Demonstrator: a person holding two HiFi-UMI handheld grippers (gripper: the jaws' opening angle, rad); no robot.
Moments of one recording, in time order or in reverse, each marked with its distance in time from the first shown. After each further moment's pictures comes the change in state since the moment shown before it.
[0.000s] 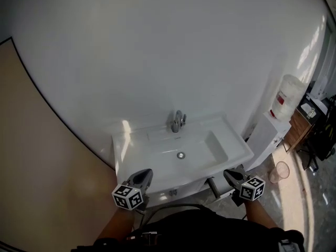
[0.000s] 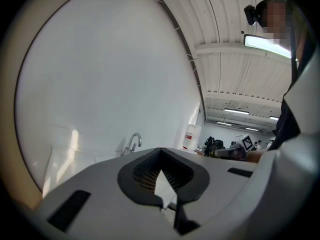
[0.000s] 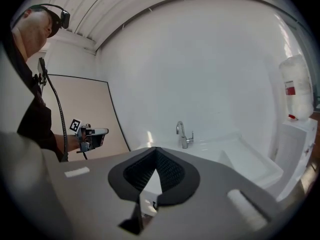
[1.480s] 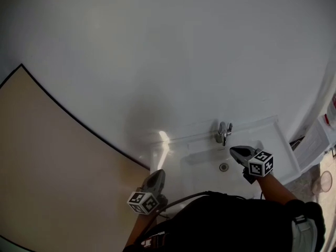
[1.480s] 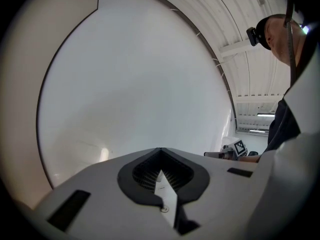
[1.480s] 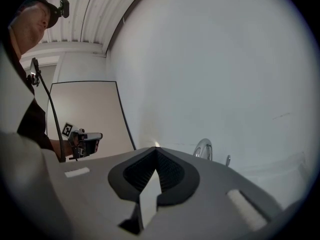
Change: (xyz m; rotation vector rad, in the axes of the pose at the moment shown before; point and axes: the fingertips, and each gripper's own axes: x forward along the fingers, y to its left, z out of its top) left arm 0.060 0.150 0.070 -0.058 -0.155 0.330; right arm 0.296 -0.078 0.099 -0.094 0.066 0.343
